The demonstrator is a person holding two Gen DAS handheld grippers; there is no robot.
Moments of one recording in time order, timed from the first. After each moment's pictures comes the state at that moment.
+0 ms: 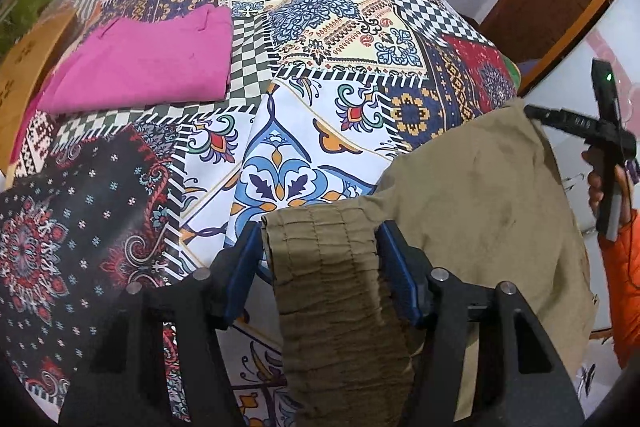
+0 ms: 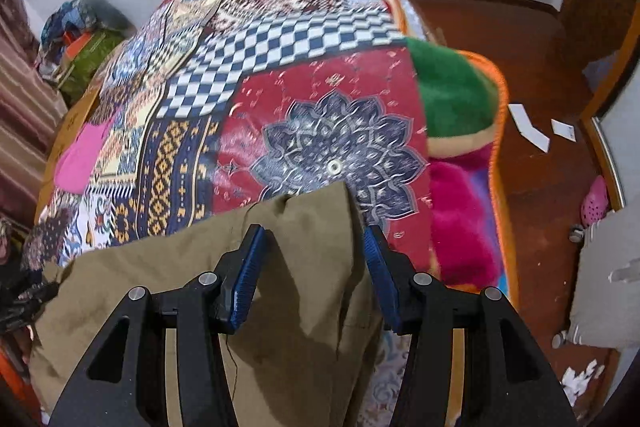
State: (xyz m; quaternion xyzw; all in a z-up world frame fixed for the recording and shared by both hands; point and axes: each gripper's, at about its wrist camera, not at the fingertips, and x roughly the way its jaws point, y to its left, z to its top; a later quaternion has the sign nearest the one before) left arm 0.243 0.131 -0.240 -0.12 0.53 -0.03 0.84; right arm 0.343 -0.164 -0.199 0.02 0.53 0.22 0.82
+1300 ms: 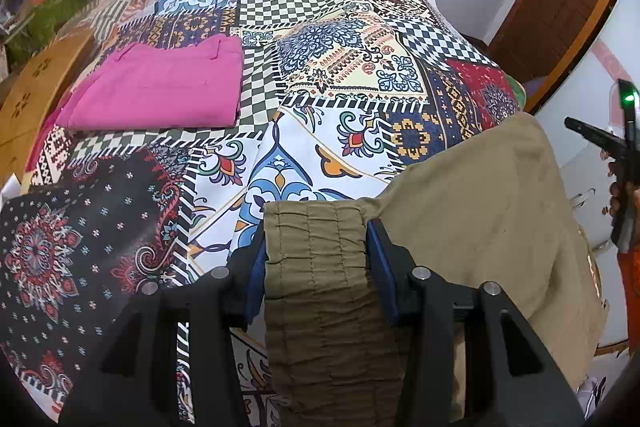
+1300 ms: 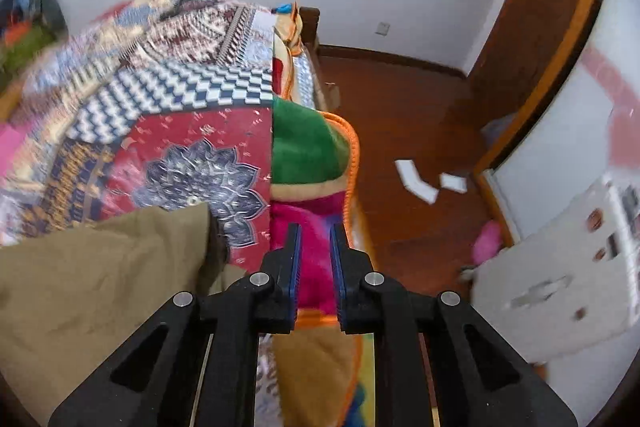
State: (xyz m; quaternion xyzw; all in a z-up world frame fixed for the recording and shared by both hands) left arm 0.237 0.121 -0.228 -0.10 0.49 0.00 0.86; right arm 0.327 -0.213 -0.156 -0.08 0.44 0.08 0.89
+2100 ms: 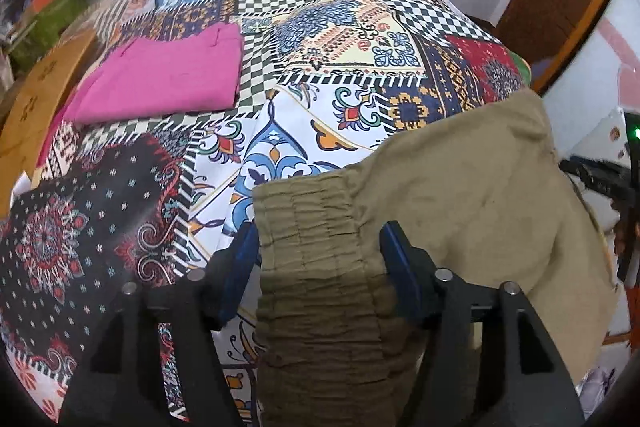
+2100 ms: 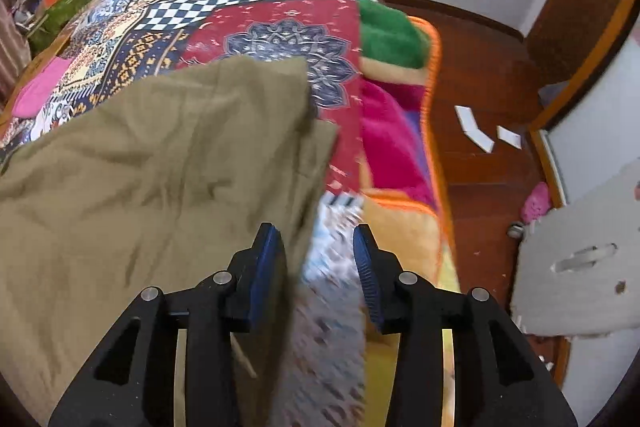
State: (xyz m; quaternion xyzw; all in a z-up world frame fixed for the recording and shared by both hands) left arm 0.229 0.109 -0.230 -0.08 0.52 0.01 0.85; right arm 0.276 -0.203 -0.209 -0.10 0.52 0.13 0.84
